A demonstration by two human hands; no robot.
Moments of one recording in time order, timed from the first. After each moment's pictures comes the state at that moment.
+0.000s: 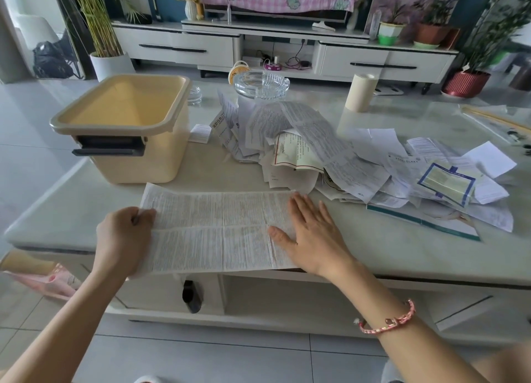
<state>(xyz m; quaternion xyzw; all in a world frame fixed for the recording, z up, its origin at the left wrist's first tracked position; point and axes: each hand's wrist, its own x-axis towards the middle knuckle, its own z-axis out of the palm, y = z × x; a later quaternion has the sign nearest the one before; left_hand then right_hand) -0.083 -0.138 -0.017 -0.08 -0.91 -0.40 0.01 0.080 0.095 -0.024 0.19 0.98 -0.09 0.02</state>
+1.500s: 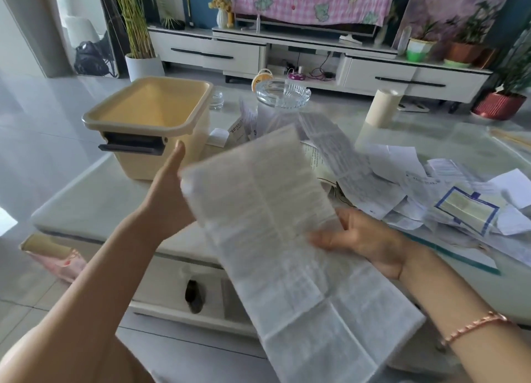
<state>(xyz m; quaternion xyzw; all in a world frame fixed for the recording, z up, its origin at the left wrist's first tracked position) -0.065 -0.087 0.052 -0.16 -0.52 -0.74 -0.40 0.112 0.121 0.056 0.14 0.69 -0.70 0.10</state>
